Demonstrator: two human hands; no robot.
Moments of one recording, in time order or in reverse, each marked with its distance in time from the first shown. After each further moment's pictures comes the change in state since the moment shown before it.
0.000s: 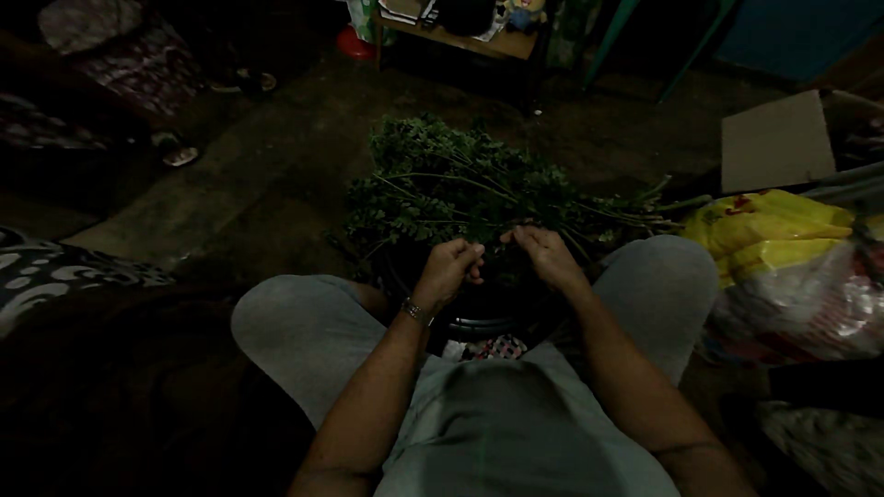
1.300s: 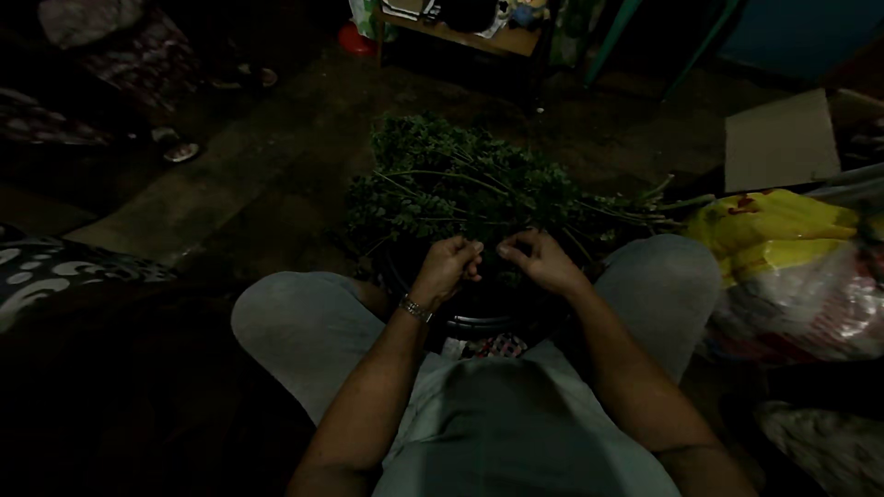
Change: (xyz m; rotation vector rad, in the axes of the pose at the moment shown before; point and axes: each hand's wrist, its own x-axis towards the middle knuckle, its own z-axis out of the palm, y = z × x) left_hand 0.001 0.002 -0.001 -0.057 0.012 -0.031; right_hand -0.001 -0.003 0.000 -0.154 -0.108 -0.021
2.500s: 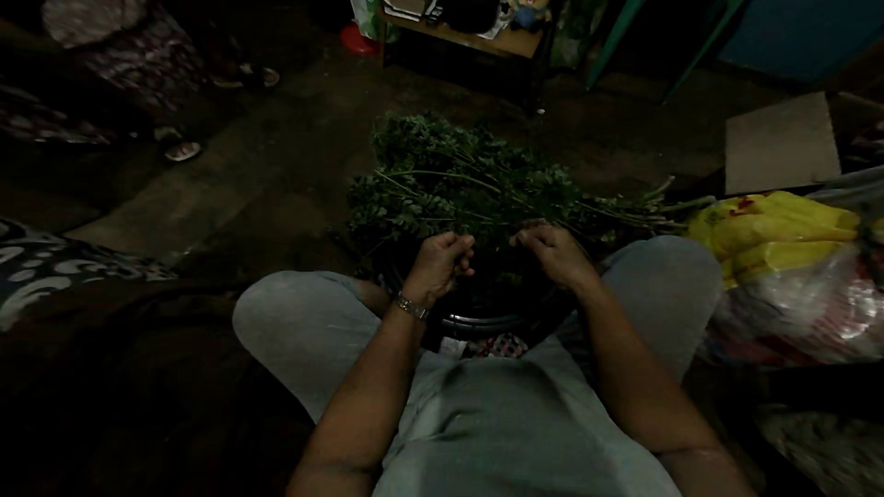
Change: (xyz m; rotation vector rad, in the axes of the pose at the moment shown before) left_hand 0.002 0.002 -0.010 -0.087 0.048 0.015; right_hand 0.001 0.003 -0.010 0.037 0.073 0.041
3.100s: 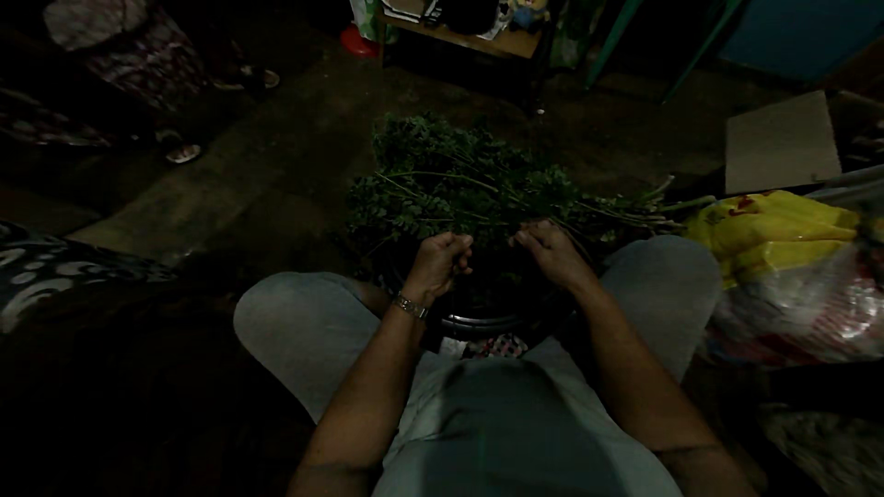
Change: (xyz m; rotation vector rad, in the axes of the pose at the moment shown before) left_hand 0.003 -0.002 -0.002 -0.003 0.008 0.008; right_hand 0.003 0.004 0.002 -0.090 0.009 -0.028
